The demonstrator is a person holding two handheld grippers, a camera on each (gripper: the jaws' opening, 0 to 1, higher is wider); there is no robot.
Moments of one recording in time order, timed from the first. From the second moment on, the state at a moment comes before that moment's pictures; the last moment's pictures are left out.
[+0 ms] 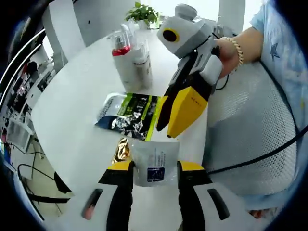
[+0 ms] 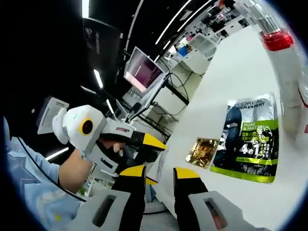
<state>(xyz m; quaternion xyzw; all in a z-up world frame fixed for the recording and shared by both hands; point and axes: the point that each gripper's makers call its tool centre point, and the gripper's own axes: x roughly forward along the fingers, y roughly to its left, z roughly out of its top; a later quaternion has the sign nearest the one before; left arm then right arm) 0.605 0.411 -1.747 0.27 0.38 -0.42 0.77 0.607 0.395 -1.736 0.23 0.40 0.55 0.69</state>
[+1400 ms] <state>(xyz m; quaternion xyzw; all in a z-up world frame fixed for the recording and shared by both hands) 0.605 0.411 -1.725 -0.20 0.34 -0.41 0.82 0.618 0.390 -1.715 0.28 0.38 0.56 0.68</state>
